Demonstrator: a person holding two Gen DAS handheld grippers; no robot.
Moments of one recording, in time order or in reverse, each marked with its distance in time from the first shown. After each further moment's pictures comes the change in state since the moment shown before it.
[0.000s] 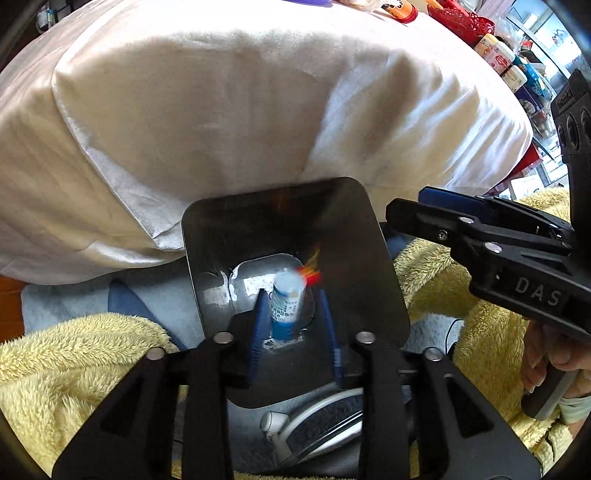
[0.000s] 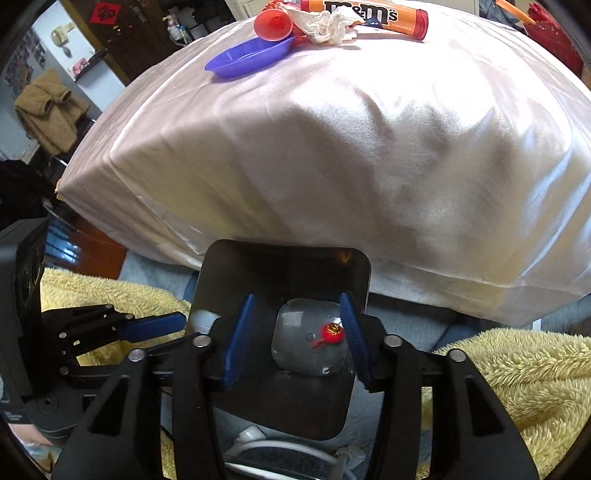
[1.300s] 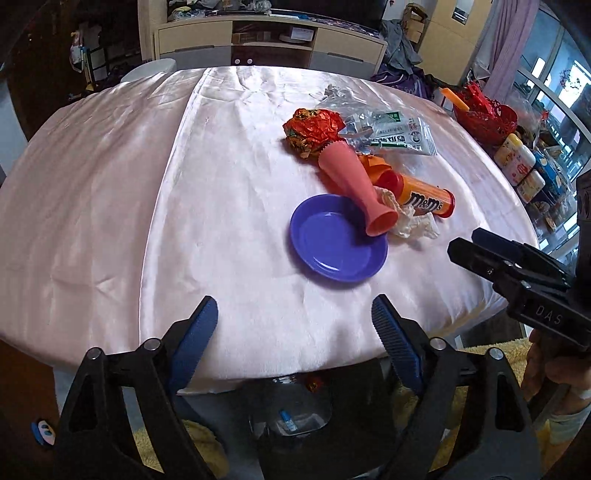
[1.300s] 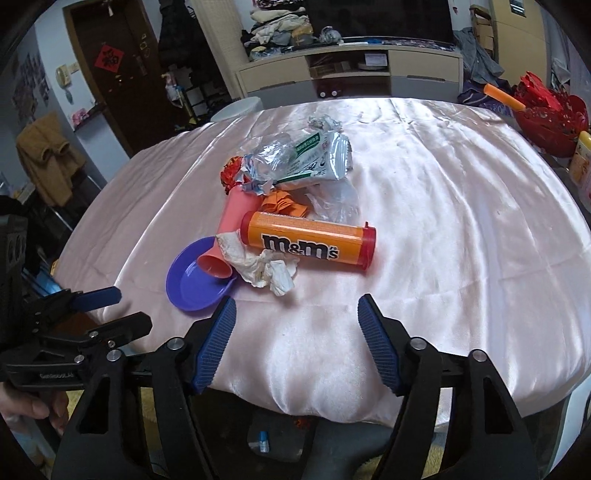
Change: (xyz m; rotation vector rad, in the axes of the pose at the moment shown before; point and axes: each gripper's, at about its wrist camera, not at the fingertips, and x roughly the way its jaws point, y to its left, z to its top) left arm -0.080 0.018 0.151 -0.053 -0.255 0.077; right arm -0.062 -0.035 0.129 -0.019 -0.253 -0.035
